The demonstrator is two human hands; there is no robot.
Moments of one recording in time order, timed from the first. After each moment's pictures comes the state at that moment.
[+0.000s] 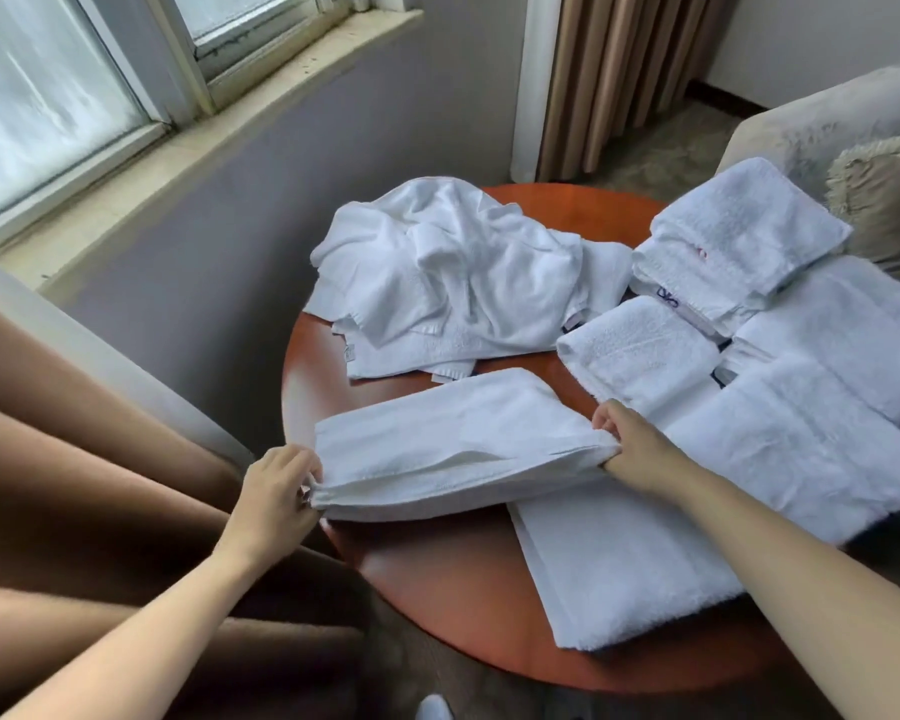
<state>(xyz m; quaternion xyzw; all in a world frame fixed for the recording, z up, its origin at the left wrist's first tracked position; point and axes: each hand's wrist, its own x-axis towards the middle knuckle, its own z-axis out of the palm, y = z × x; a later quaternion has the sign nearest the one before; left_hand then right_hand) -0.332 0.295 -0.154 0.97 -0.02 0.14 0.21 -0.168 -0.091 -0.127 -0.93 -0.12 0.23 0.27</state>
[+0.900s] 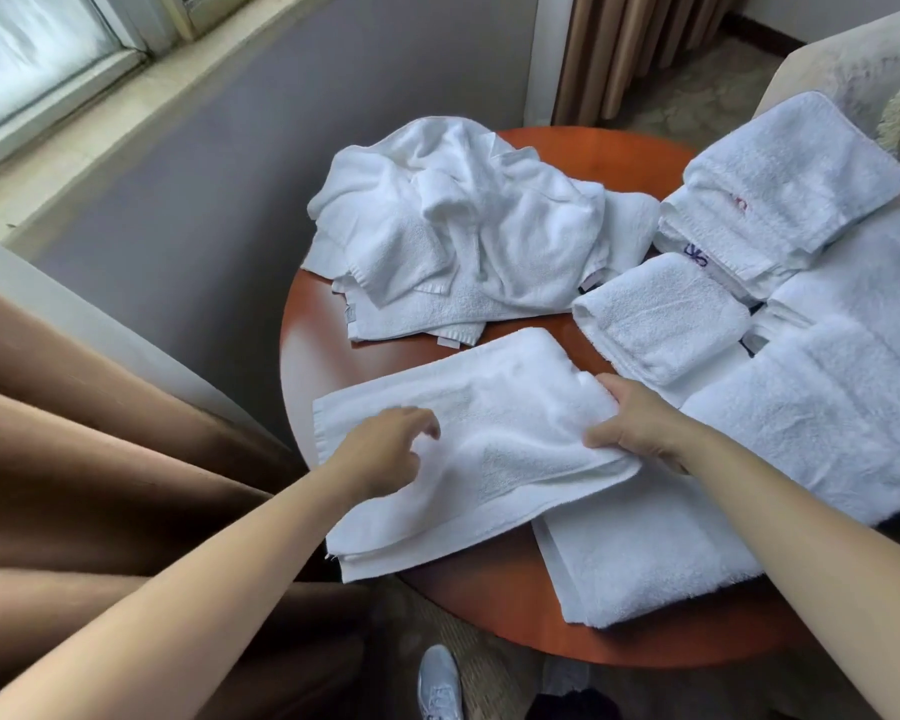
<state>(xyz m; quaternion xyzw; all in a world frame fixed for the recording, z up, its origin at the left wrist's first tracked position) -0.266 0.212 -0.141 0.96 0.01 -0.20 0.21 -0.164 -0.066 -0.121 -0.86 -0.05 0.32 0.39</state>
